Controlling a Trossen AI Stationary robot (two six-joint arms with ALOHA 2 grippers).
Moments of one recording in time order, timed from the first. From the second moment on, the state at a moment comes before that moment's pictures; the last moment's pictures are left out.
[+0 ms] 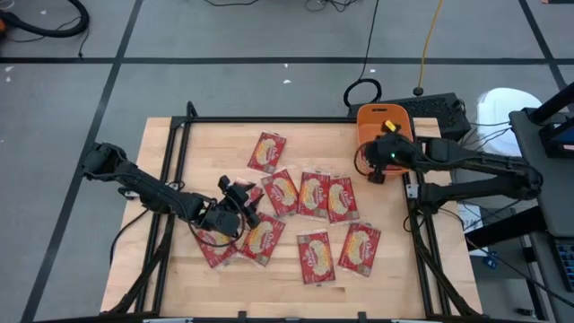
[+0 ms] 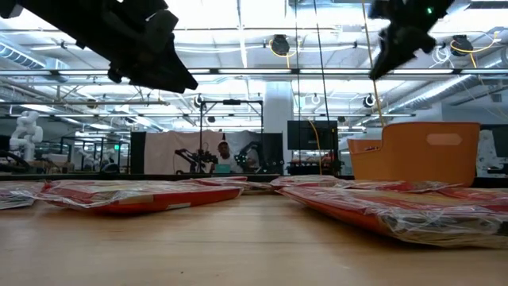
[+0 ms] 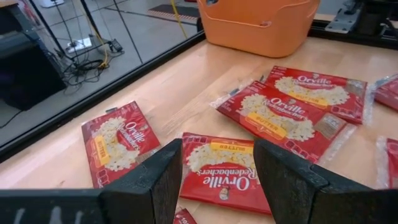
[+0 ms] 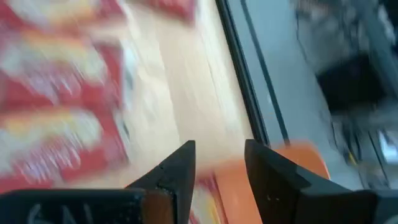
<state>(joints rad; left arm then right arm) -0.39 1.39 0.69 0.00 -0.96 -0.53 -0.19 0.91 0.91 -0.84 0.42 -0.26</state>
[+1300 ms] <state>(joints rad) -0.81 1.39 0.69 -0.39 -0.24 -0.84 0.50 1.60 0.85 0.33 0.34 -0.20</state>
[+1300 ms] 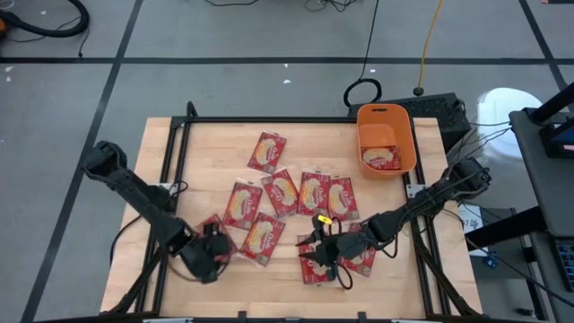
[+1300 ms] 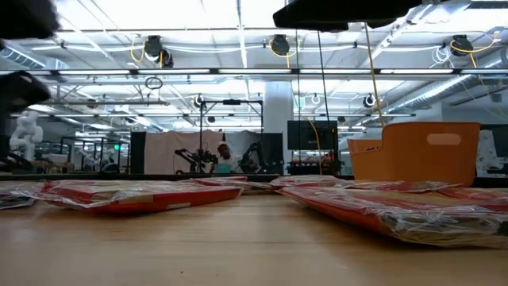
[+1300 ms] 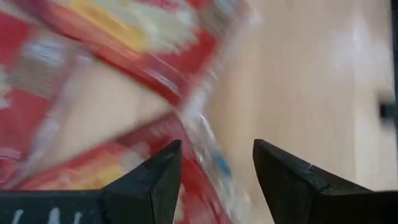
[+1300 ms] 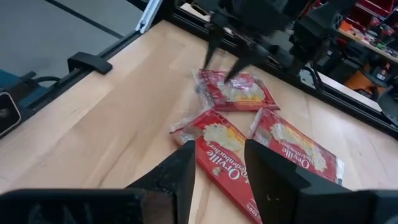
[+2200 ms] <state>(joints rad) -1.02 1.53 0.69 -0.53 -0.43 -0.58 0.48 1.60 0.85 0.28 0.34 -0.22</state>
